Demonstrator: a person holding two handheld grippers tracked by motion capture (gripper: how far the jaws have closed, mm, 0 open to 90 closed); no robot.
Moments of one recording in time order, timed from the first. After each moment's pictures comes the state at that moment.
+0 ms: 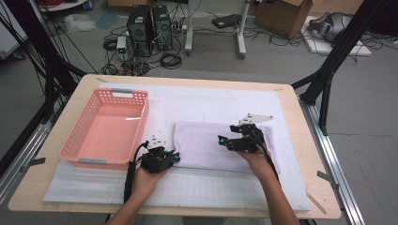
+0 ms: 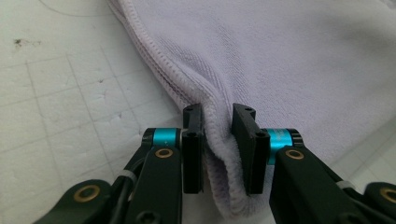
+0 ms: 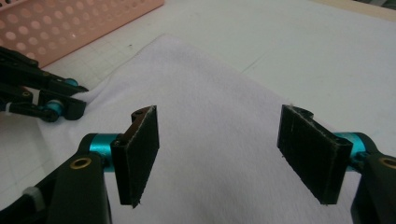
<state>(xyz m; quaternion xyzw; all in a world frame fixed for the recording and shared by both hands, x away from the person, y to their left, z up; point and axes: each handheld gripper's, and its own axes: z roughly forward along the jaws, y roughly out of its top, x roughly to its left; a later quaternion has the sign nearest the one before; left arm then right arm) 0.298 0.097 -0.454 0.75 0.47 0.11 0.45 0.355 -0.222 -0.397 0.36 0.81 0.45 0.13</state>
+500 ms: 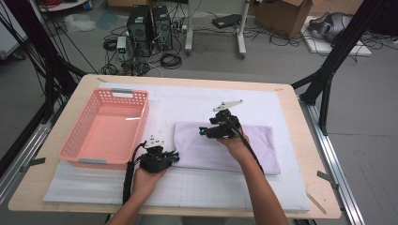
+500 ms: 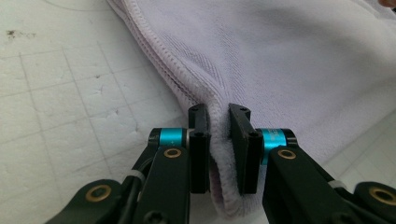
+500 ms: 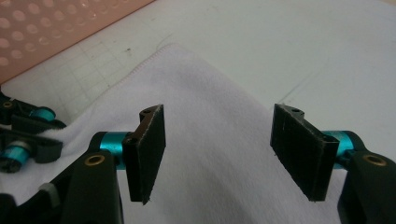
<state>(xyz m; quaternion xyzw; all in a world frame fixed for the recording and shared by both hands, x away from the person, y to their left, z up) 0.299 0.100 -0.455 0.74 0.48 0.09 0.46 0.406 -0.160 -0.402 0.34 0.84 0.41 0.10</state>
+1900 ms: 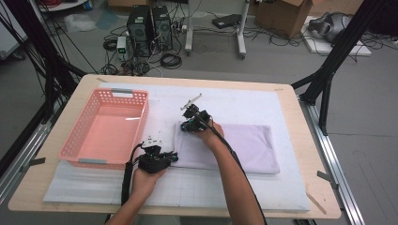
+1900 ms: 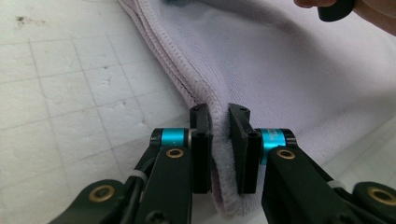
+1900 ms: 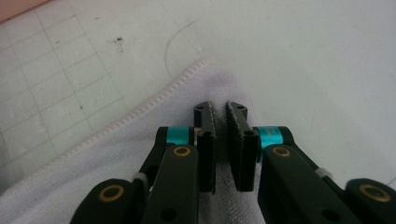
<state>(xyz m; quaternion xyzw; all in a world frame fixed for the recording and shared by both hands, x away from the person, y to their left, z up) 0.298 0.105 -0.455 0.73 0.49 0.08 0.46 0.449 -0.073 -0.426 0.29 0.90 0.31 0.08</state>
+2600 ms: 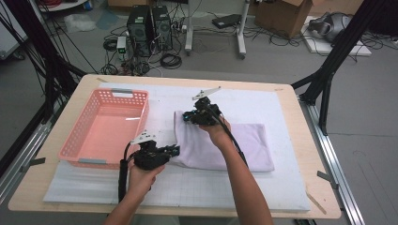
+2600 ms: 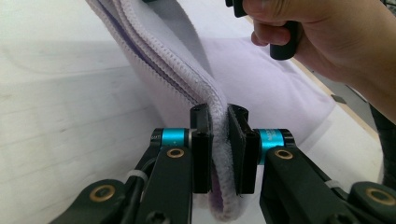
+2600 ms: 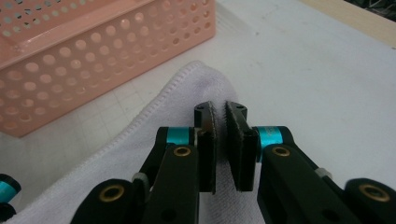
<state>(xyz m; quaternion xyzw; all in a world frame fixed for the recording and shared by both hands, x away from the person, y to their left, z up) 0.290 0.104 -0.415 0.71 0.44 0.05 0.55 0.430 -0.106 -0.377 0.30 0.85 0.43 0.08</state>
